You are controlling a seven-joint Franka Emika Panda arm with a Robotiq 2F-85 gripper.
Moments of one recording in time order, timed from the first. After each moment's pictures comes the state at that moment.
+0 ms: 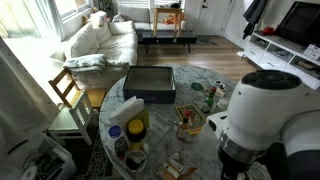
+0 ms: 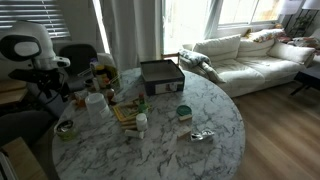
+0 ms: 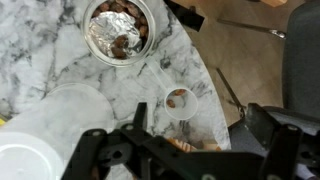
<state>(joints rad) 0.26 -0.21 0.22 -2.64 0.11 2.32 0.00</state>
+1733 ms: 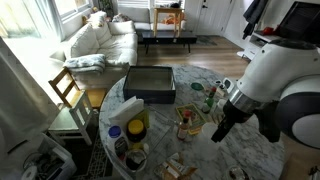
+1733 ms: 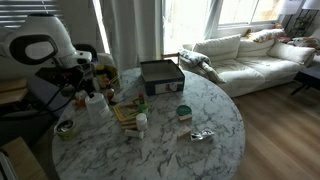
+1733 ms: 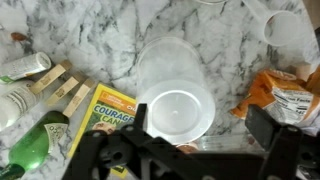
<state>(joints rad) 0.08 -0.26 0.09 -2.68 0.03 2.55 0.01</state>
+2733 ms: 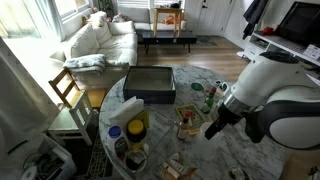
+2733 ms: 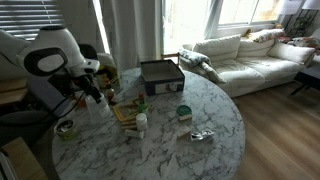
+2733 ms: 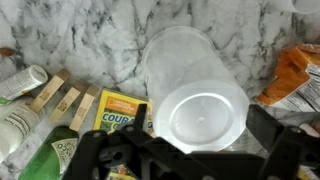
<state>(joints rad) 0.05 -0.14 0.08 -2.68 0.05 2.71 0.10</state>
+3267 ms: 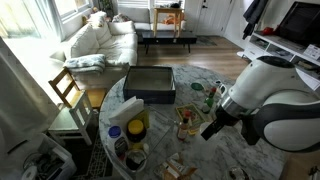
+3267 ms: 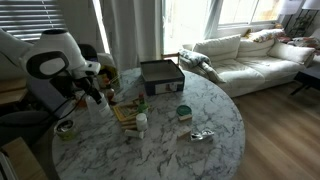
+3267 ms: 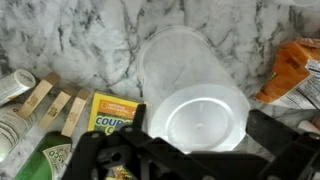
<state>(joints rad) 0.06 -0.11 0.08 -2.68 0.09 2.75 0.10</state>
